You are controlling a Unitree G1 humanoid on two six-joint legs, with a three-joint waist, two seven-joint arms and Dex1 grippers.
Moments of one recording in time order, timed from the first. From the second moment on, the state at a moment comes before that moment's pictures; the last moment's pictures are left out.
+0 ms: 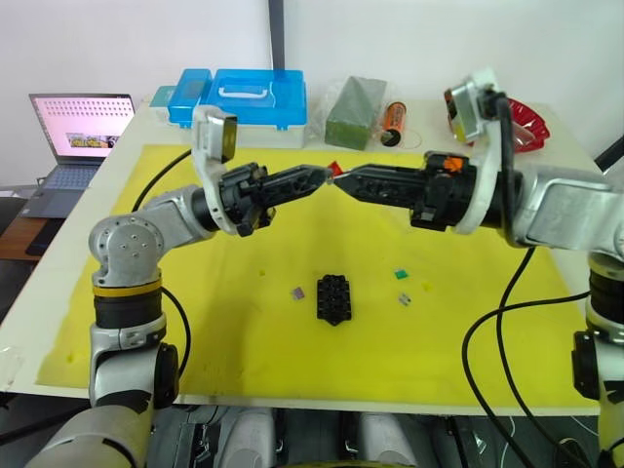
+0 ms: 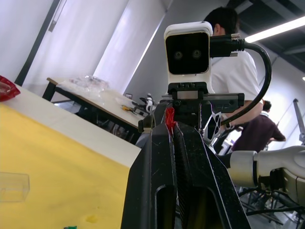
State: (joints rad) left arm -0.74 0.37 0.21 -0.08 -1.11 1.08 -0.91; right arm -0.82 -0.84 -0.05 -0.29 1.91 1.10 -0.01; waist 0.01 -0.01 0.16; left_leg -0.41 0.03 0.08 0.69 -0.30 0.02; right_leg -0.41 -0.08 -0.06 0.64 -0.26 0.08
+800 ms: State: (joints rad) left arm -0.74 0.37 0.21 -0.09 -1.12 1.07 -0.90; right arm -0.82 -0.84 -0.04 -0.31 1.90 1.08 0.00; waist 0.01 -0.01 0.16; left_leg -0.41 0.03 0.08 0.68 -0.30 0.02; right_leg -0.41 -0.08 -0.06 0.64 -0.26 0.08
